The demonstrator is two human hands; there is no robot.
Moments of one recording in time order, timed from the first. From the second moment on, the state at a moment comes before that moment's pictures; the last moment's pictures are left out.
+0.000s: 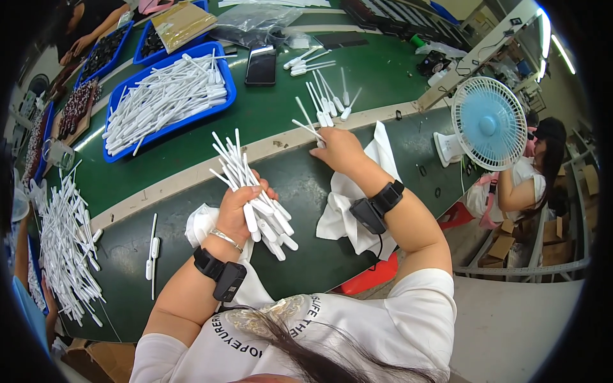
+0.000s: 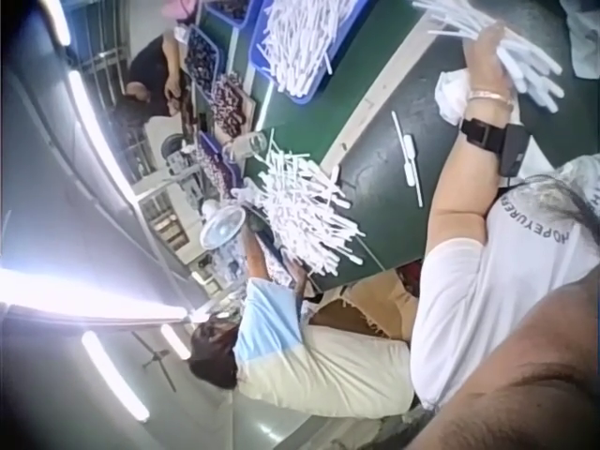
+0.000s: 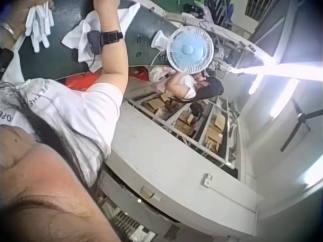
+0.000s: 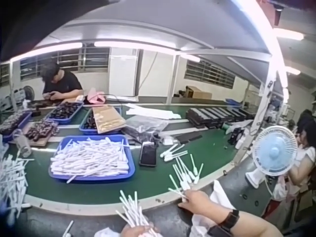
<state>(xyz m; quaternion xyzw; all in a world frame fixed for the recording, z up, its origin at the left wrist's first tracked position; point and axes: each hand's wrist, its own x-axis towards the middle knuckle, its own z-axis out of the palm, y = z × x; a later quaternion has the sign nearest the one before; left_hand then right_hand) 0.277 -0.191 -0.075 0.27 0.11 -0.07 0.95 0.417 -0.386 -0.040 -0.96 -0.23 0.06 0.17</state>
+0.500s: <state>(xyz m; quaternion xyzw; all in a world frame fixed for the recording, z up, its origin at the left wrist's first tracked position) 0.278 -0.192 -0.074 0.26 0.13 -0.07 0.95 0.369 -0.361 -0.022 -0.84 -0.25 0.27 0.39</state>
